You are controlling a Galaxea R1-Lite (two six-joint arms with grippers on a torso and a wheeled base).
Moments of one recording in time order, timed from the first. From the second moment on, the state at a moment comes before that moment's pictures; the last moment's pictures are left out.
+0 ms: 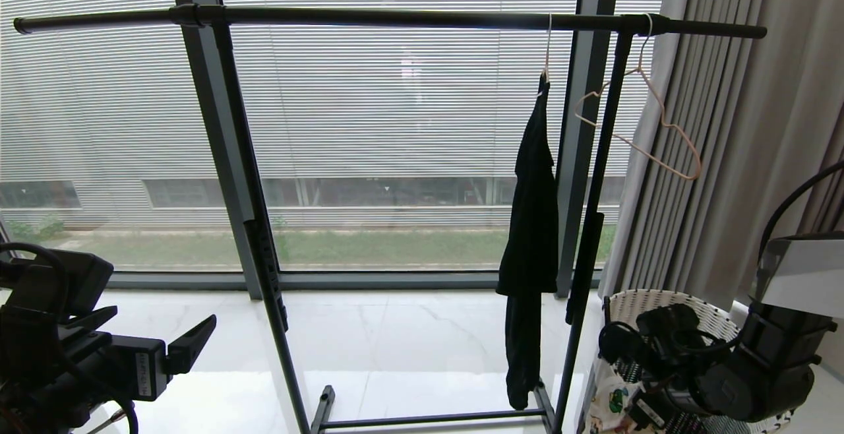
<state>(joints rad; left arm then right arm) -0.16 1.13 -0.27 -0.48 0.23 0.13 0.28 2.21 -0.52 -0.66 -0.22 -0.49</state>
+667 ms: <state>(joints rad) -0.16 1.13 -0.27 -0.48 0.23 0.13 0.26 2.21 -0.54 -0.66 -0.22 -0.51</state>
